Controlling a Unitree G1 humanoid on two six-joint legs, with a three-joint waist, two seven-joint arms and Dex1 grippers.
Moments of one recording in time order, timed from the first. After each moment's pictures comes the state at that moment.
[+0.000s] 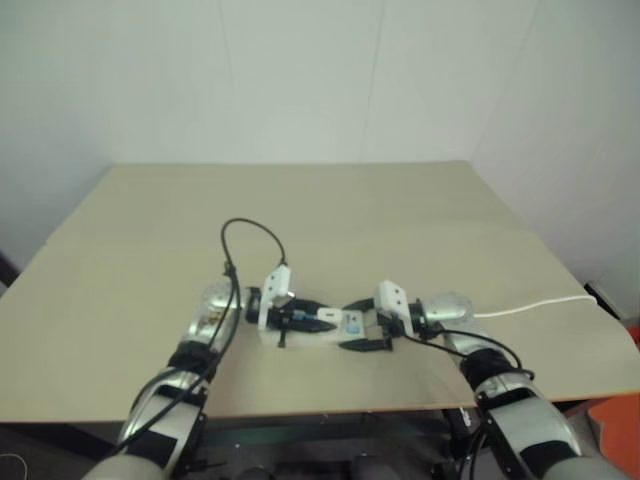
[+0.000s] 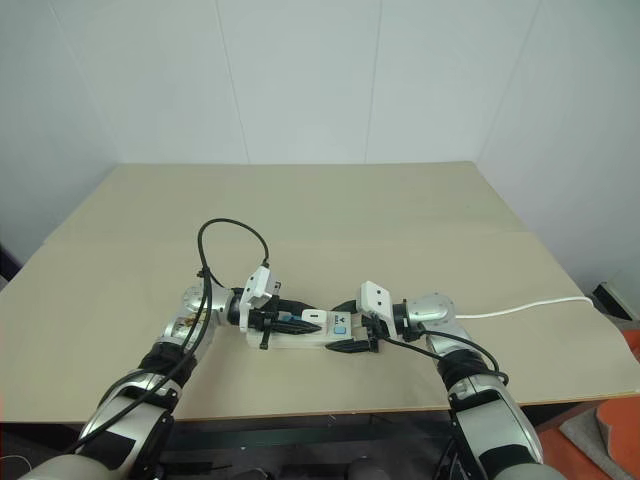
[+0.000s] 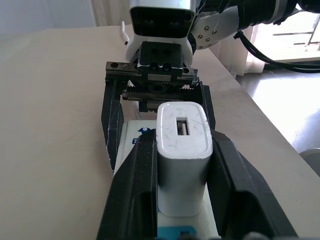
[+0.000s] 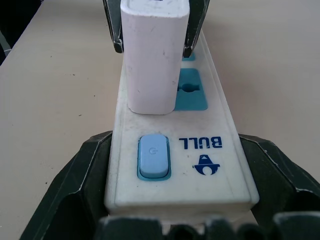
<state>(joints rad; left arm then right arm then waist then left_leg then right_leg) -0.71 0.32 -0.19 0.72 -0.23 -0.16 -1.47 -0.71 -0.37 0.23 0.84 0.10 -0.36 1.34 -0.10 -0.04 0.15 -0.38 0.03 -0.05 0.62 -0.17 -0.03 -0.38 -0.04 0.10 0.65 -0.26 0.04</state>
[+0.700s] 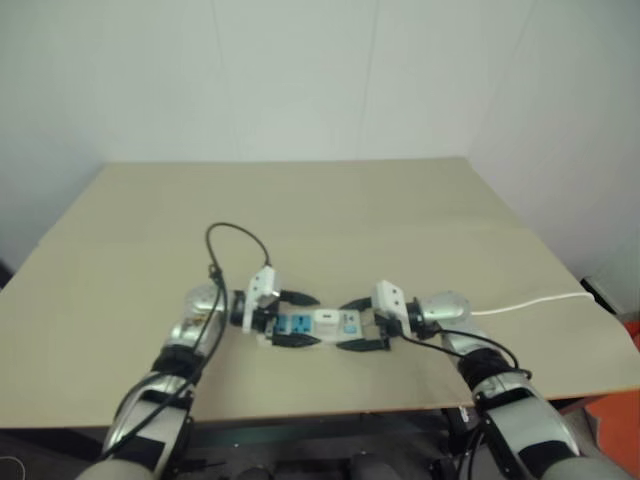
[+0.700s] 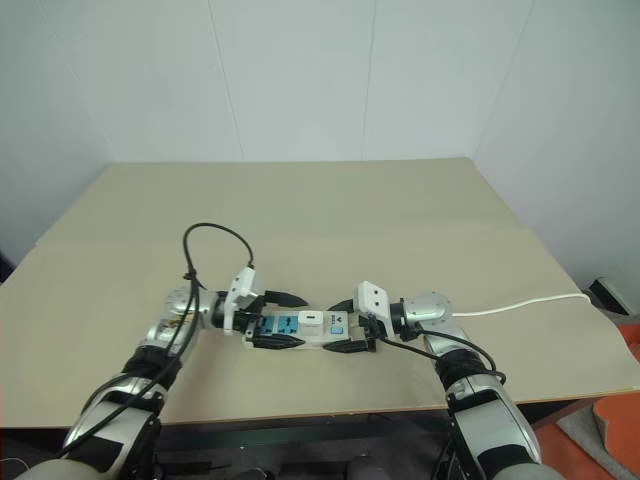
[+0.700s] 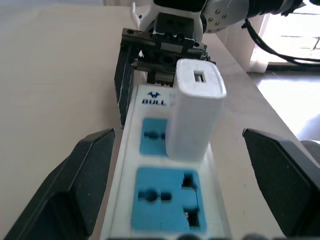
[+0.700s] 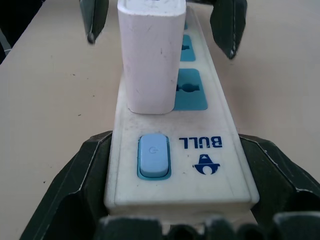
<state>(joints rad) -0.65 0.43 -0.10 0.66 -0.28 -0.06 -1.52 -0.71 -0.36 0.23 0.83 0.10 -0.37 1.34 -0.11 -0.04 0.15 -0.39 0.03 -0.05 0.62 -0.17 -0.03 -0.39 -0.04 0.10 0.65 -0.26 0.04</state>
